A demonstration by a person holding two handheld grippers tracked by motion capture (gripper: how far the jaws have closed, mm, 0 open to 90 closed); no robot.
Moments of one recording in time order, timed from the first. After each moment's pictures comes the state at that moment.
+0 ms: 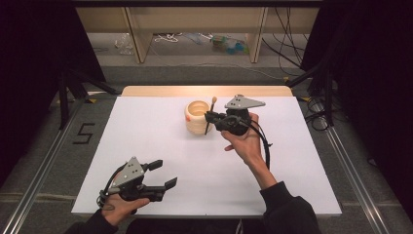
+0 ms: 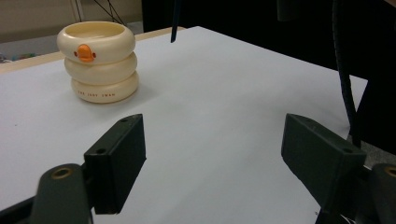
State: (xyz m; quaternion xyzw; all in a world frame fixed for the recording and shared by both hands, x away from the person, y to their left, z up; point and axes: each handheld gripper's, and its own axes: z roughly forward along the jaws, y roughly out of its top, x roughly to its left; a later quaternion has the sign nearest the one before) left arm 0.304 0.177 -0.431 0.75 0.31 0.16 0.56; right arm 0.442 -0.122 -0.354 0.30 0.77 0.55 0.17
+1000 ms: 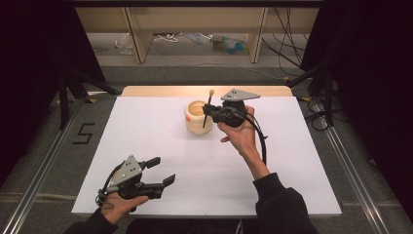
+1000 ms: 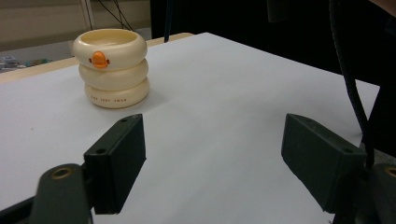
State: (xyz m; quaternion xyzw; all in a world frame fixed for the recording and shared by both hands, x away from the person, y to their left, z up) left arm 0.307 0.182 -0.431 0.74 0.32 0.18 0.56; right arm 0.465 -0.113 -0.352 0.31 0.76 0.54 0.17
